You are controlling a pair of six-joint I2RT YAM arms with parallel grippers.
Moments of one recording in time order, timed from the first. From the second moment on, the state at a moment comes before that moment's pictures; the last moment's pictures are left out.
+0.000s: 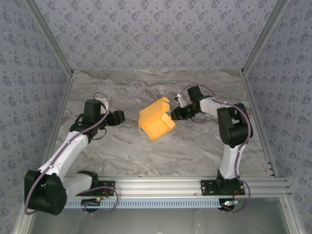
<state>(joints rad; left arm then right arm) -0.26 1.09 0.73 -0.34 0.26 -0.34 0.28 1.95 1.22 -0.46 -0.75 0.01</state>
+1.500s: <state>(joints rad) -0.41 1.05 0.64 -0.32 0.24 -0.33 0.60 1.81 1.16 -0.45 -0.07 0.04</state>
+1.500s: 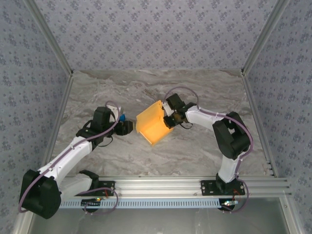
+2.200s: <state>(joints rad) -0.41 1.03 0.63 -0.32 0.22 -0.33 0.70 1.82 1.17 -0.49 0.25 0.05</state>
